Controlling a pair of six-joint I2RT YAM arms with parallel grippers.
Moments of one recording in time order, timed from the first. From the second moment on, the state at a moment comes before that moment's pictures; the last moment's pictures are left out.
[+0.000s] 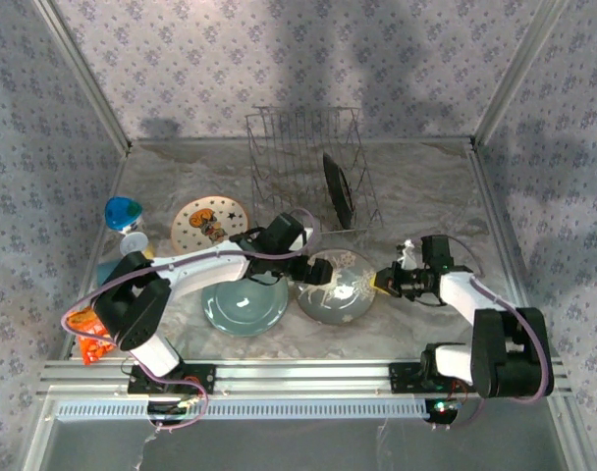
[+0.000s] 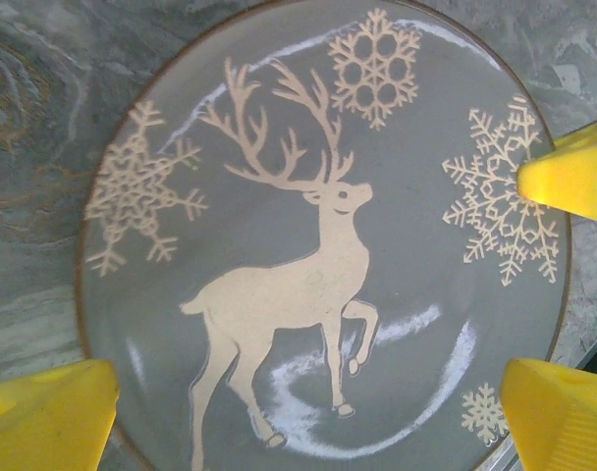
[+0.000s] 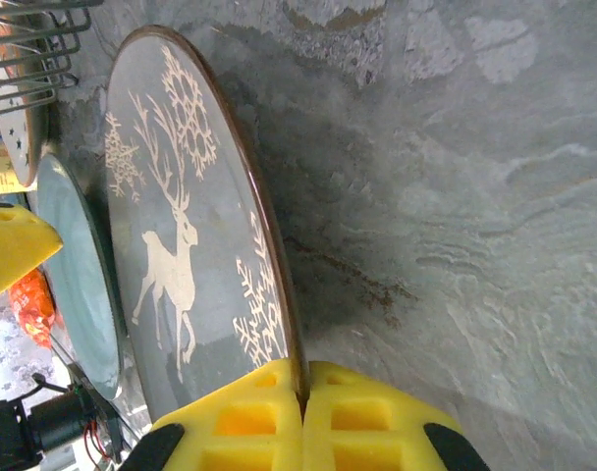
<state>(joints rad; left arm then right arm) -0.86 1.62 1.02 -0.35 0.27 -0.58 0.02 1.23 0.45 -0.36 -0.74 0.39</state>
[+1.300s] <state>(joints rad) -0.70 1.38 0.92 -0.38 0.34 -0.72 -0.03 1.10 0.58 -0.59 -0.84 0.38</state>
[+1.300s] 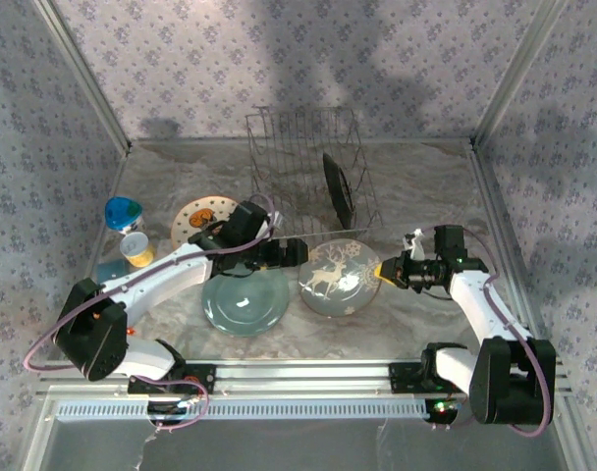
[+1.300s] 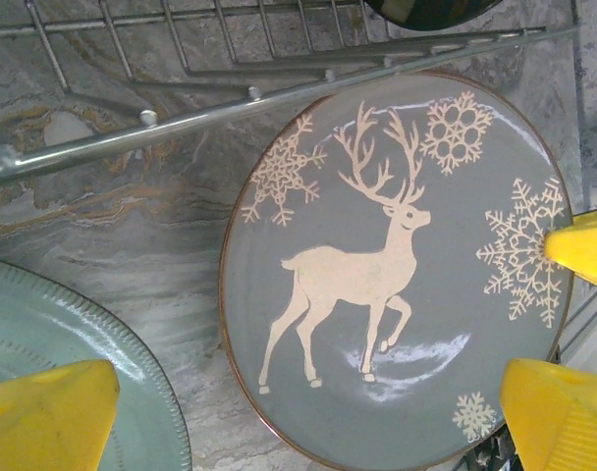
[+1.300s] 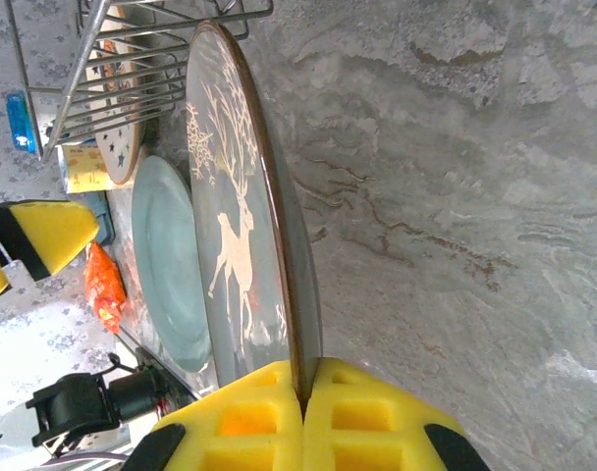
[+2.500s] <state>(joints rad) -0.65 1.31 0.70 -0.08 0.49 -1.00 0.02 0.98 0.66 -0.64 -0.88 0.49</state>
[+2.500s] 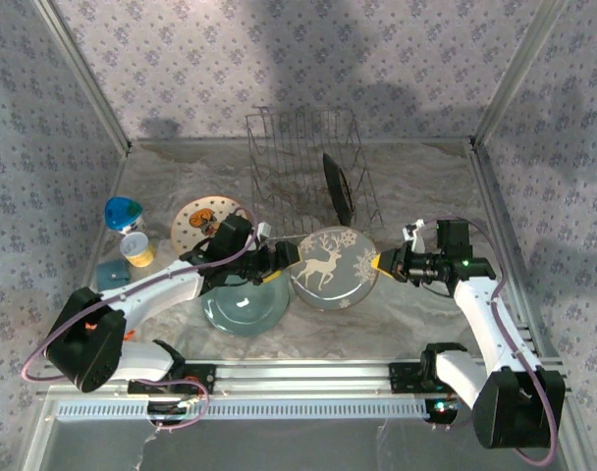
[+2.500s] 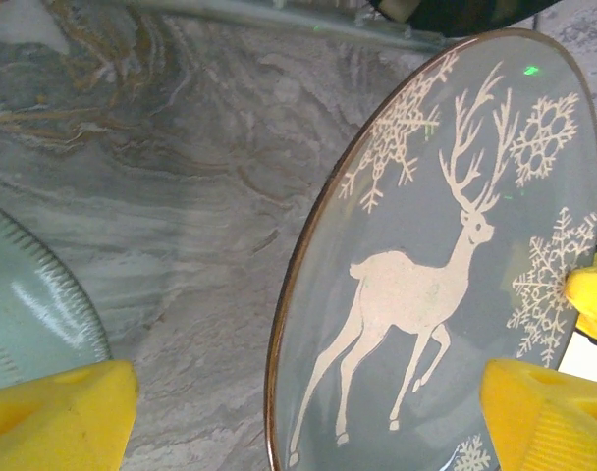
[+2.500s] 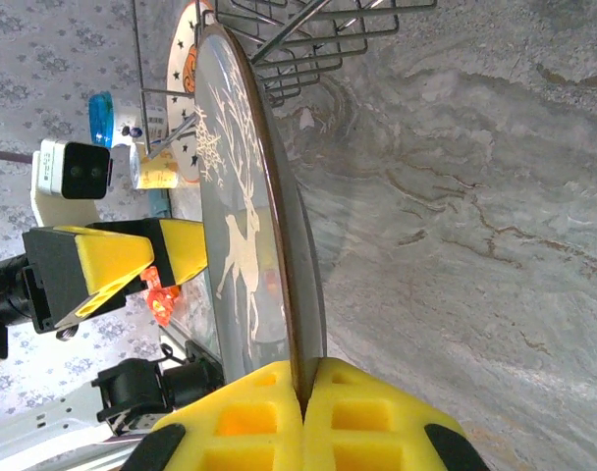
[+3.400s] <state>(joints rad) -0.66 1.37 0.68 0.08 0.54 -1.07 0.04 0.97 0.69 -0.56 -0.90 0.57</state>
